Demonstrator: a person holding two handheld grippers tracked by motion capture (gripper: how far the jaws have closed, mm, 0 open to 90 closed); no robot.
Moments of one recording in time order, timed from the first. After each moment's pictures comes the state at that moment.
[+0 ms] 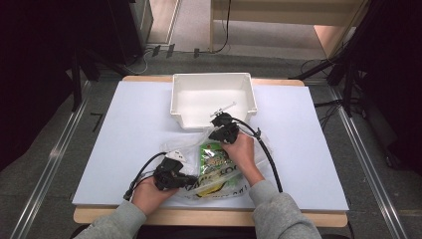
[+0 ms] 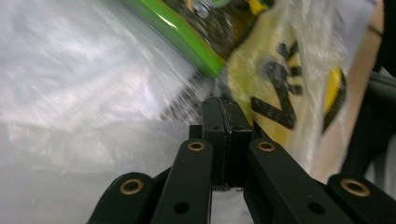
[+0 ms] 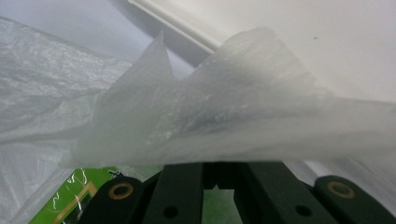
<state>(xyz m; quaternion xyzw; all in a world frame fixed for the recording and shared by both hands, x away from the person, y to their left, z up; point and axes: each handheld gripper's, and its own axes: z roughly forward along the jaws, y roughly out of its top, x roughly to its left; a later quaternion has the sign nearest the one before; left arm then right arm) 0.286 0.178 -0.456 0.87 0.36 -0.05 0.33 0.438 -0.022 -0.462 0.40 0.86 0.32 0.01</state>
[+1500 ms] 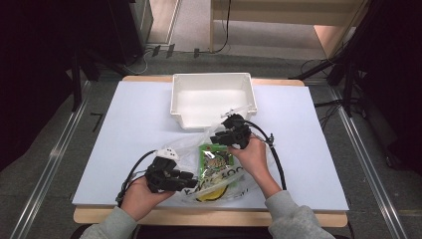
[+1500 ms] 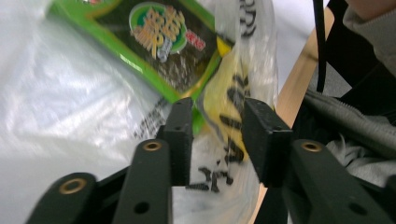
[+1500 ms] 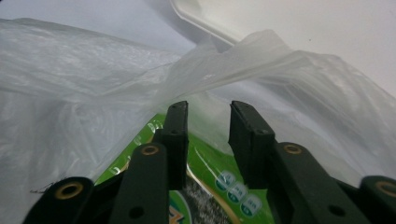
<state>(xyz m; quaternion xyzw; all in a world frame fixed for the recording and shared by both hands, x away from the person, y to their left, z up) 0.274 0.186 -0.411 0.86 0.35 -0.06 0.37 0.404 -0.055 -0.426 0.38 0.84 0.38 0.00</state>
